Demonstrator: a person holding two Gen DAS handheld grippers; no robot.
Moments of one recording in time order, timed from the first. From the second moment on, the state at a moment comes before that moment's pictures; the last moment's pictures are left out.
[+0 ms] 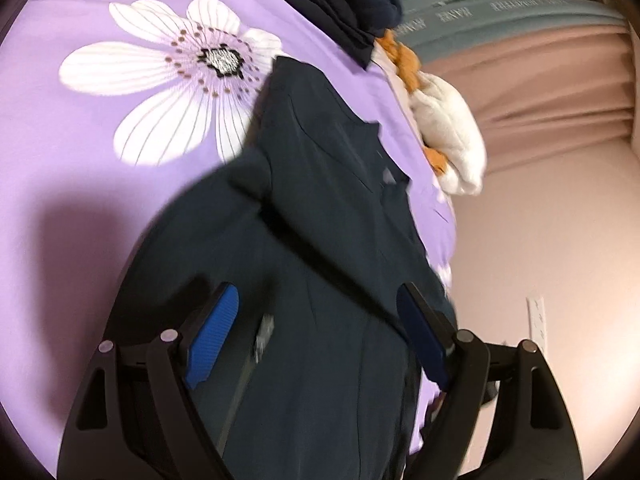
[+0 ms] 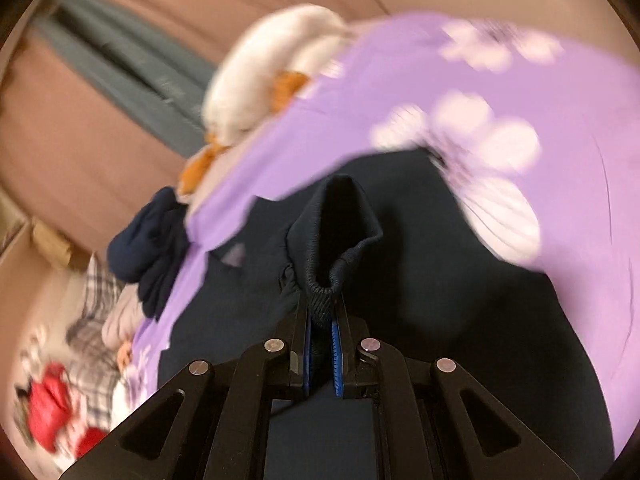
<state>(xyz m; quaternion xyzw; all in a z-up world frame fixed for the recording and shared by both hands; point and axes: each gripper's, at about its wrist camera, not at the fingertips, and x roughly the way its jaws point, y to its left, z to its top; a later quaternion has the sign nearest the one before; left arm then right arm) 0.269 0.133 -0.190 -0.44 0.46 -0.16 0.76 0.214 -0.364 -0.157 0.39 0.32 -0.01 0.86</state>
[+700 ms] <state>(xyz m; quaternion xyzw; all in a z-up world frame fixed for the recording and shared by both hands) 0.317 0.147 -0.211 -0.40 0.44 -0.03 0.81 0.216 -0.340 -0.165 0.33 0.36 0.01 0.87</state>
